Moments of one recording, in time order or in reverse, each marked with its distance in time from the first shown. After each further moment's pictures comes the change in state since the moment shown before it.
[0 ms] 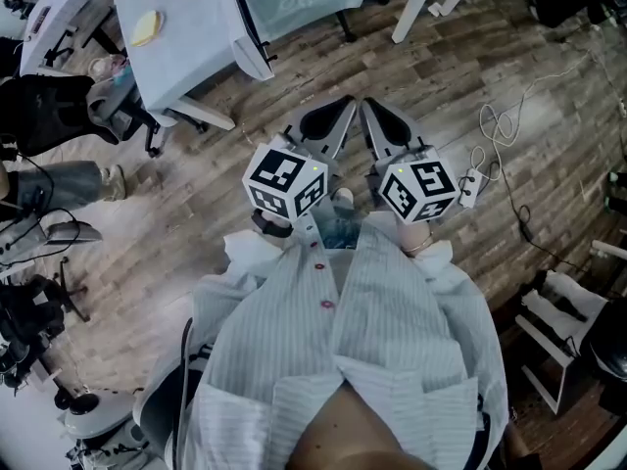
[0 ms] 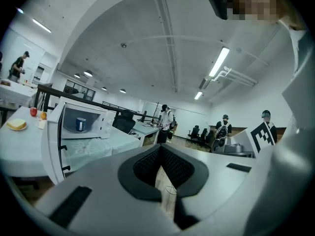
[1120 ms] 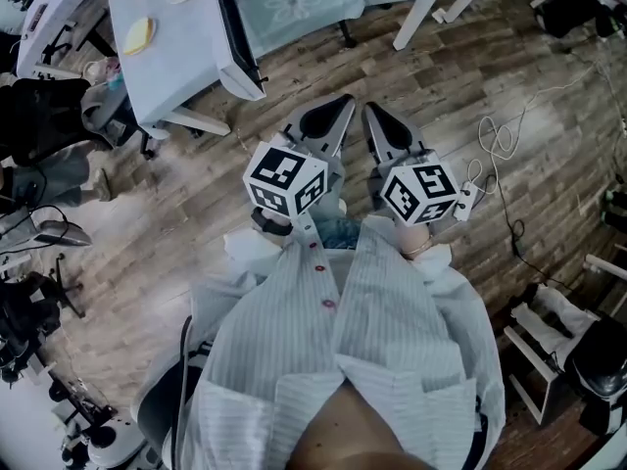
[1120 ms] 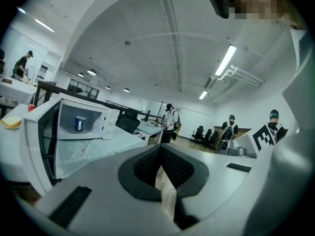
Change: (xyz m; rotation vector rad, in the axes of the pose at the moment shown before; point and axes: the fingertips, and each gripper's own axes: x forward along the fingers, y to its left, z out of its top) left arm 0.072 0.044 0.007 -0.021 0.008 0.042; right arm 0.046 -0.066 0.009 0.048 0.032 0.019
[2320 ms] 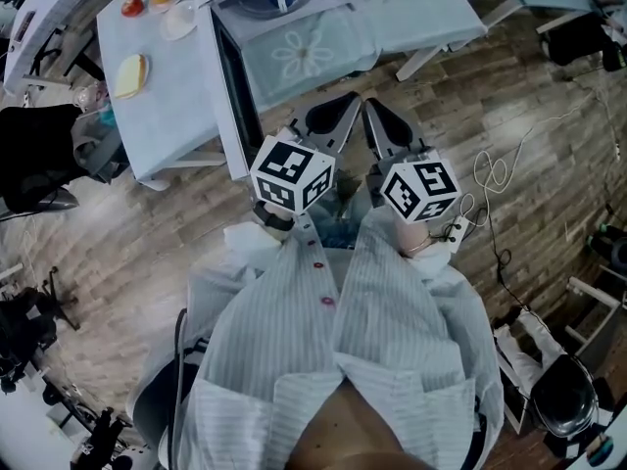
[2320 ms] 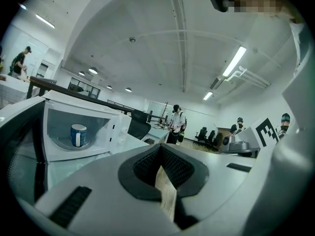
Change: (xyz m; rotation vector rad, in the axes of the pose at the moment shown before) left arm 0.130 0.156 0.052 -0.006 -0.002 0.007; right arm 0.184 -0.081 0.065 -0.026 0.021 0.006
